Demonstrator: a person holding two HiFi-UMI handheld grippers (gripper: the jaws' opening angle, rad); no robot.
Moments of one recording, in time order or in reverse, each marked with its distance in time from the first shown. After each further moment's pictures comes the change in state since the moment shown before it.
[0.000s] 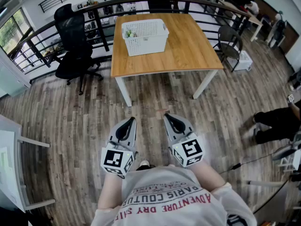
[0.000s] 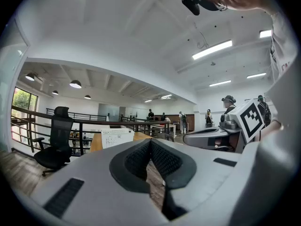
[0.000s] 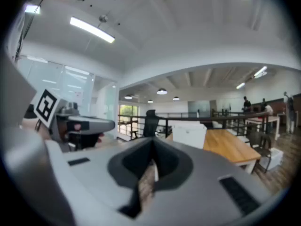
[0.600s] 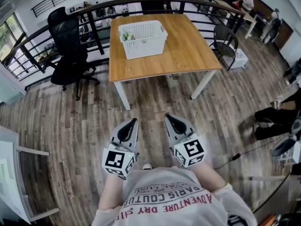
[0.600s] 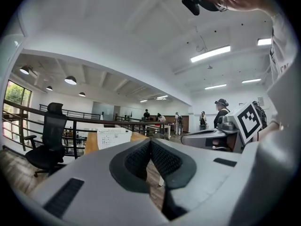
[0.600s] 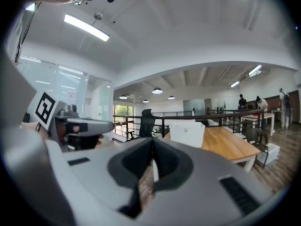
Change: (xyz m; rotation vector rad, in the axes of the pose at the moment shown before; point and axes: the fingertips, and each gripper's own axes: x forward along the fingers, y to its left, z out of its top) left arm 0.019 0.035 -0.006 -0.021 -0.003 -0.077; right arm 0.037 0.001 -0.005 0.044 0.009 -0.053
